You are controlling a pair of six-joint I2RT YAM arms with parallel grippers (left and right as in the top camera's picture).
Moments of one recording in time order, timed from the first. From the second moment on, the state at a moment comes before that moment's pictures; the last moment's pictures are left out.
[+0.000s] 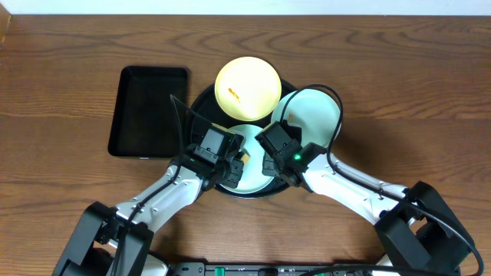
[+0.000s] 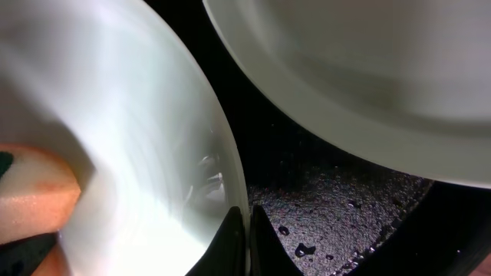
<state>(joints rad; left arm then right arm) -0.49 1.53 0.67 -0.28 0.15 -0.15 0.75 1.71 0.95 -0.46 0.11 0.86</state>
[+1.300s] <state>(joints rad) -0.49 1.58 0.66 -0.12 0.00 -0.15 0.75 1.76 0.95 -0.45 0.12 0.84</state>
